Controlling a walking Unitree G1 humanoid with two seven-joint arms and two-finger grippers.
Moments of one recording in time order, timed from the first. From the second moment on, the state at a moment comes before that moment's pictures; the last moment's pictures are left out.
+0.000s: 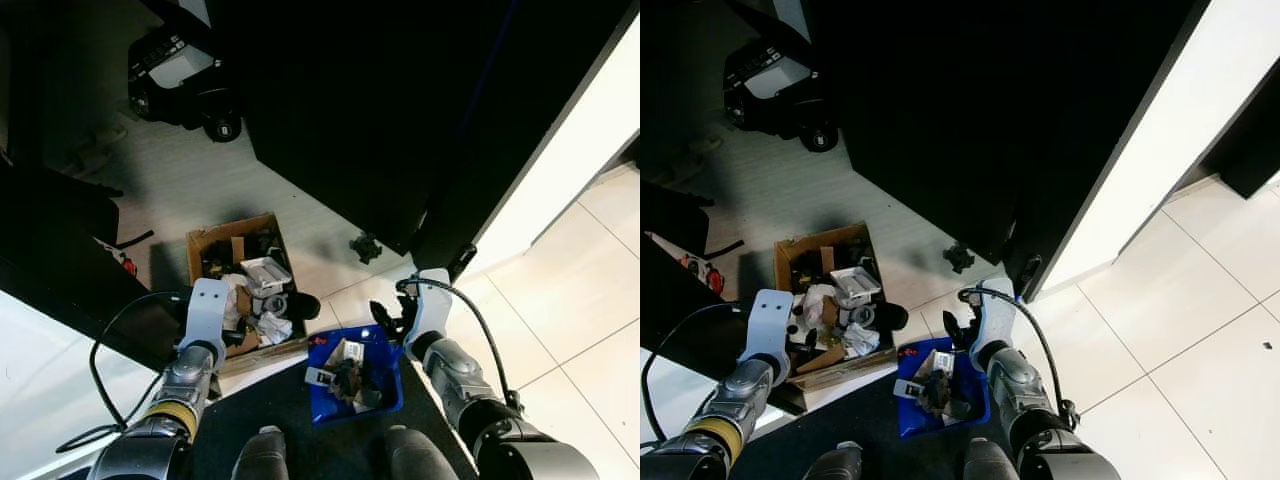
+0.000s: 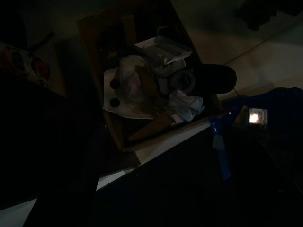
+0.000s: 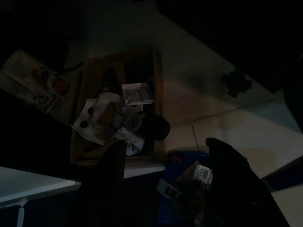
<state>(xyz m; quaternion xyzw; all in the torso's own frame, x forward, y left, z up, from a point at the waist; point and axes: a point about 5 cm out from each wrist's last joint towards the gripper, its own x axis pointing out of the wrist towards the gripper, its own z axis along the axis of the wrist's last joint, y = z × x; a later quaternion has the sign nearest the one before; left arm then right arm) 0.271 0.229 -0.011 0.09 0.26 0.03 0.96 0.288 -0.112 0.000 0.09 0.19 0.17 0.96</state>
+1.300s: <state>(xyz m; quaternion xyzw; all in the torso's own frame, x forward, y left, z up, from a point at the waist) 0.271 0.229 -0.011 0.09 0.26 0.03 0.96 0.288 -0.112 0.000 0.09 0.19 0.17 0.96</state>
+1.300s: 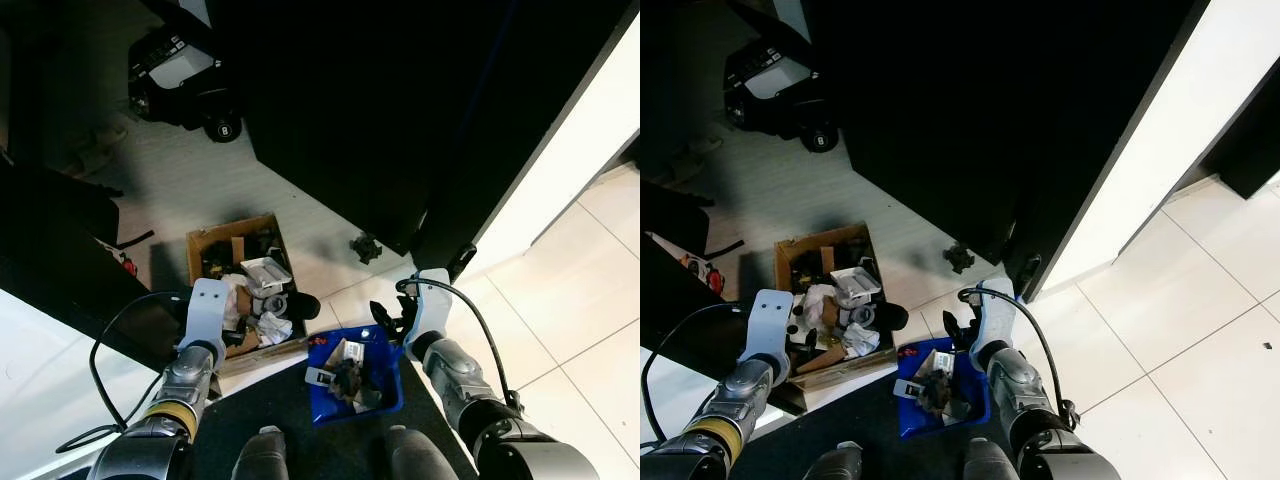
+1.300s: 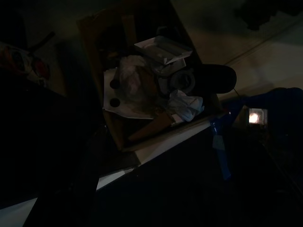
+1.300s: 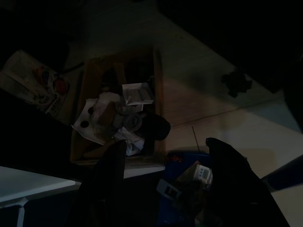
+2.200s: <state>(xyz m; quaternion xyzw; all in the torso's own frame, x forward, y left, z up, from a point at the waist) 0.271 0.229 -0.011 0.09 0.26 0.03 0.96 0.288 -0.112 0.000 0.09 0.19 0.17 0.96</state>
